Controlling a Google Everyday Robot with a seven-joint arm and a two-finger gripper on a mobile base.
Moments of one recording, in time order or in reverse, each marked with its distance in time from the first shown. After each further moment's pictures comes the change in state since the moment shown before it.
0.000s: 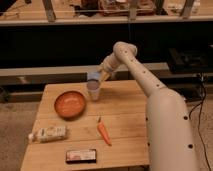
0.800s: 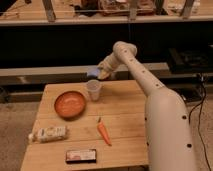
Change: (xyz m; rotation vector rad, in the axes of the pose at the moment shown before) arm 0.000 0.000 0.001 -0.004 0.004 -0.007
